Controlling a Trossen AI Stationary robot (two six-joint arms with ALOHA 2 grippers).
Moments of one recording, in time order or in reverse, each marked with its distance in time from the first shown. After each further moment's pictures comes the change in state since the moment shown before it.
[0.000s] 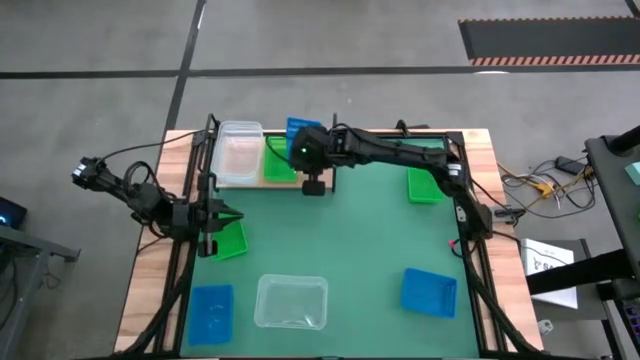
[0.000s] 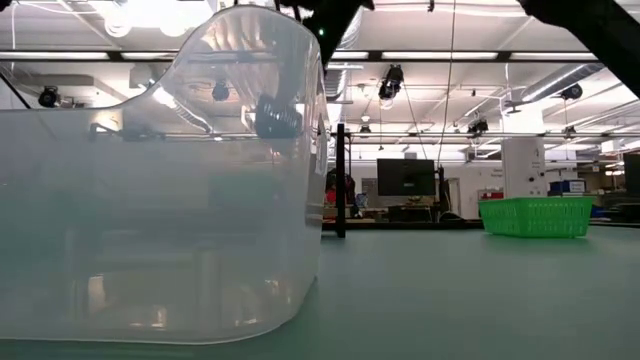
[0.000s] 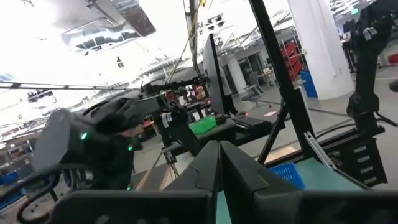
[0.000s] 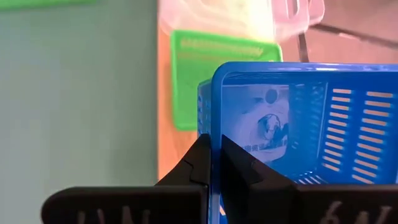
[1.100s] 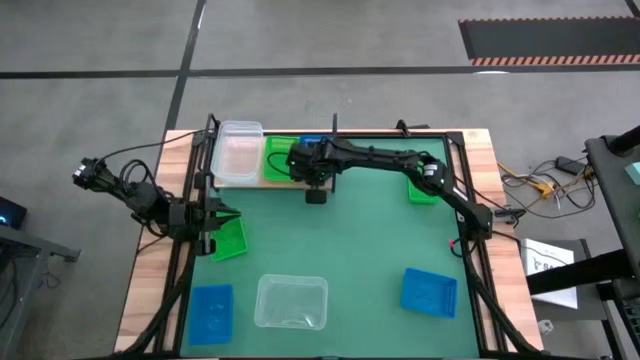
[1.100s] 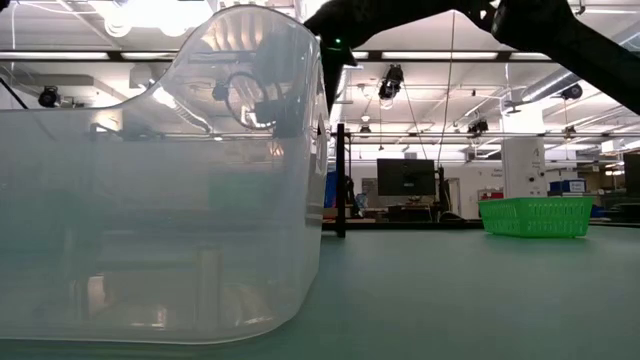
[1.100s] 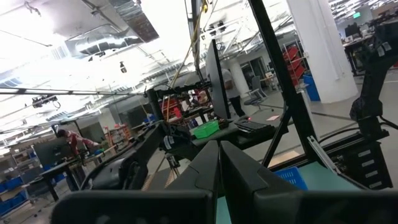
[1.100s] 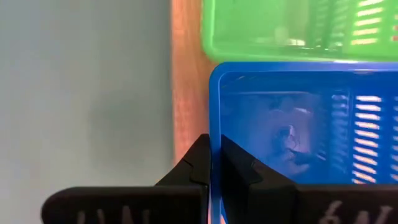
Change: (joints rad) left arm 0.000 -0.009 -0.004 -0.001 0.000 0.017; right arm -0.033 0.193 -0.001 -0.103 -0.030 0.056
